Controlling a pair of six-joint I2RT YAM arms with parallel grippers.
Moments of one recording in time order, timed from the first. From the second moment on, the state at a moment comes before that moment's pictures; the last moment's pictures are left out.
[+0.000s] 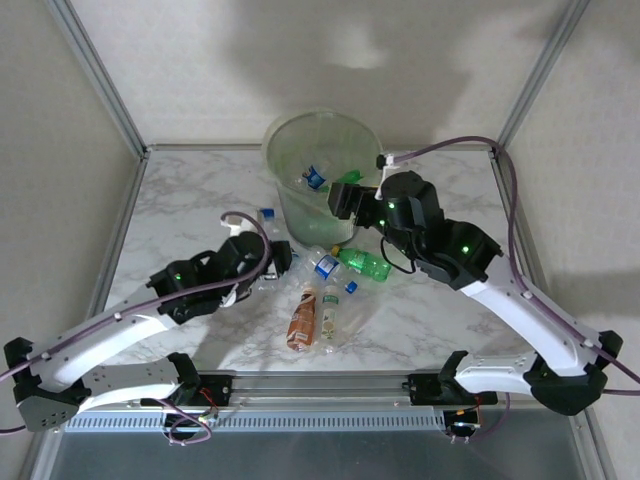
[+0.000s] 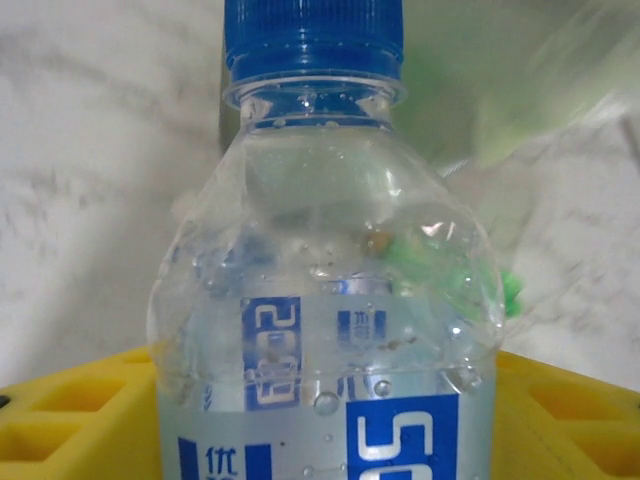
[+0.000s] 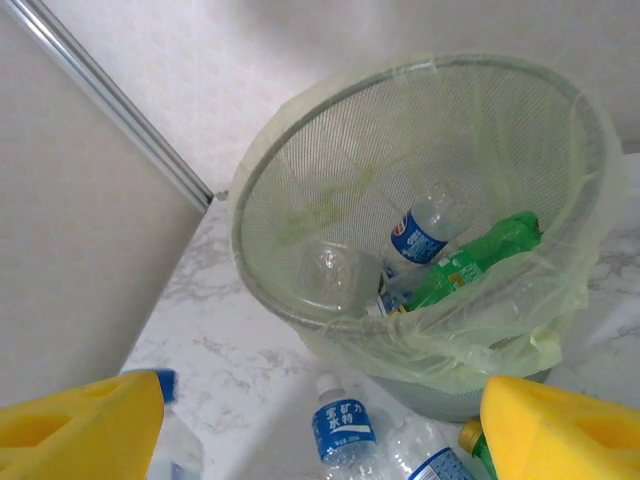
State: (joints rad) left arm -0.94 1.03 1.11 -0.74 -0.50 -0.79; right arm 0.92 1.19 1.48 -0.66 0.38 0.61
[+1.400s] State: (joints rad) left arm -0.60 2.06 2.12 -0.52 -0.23 -1.06; right arm 0.82 0.97 1.34 -0.75 0.45 0.67
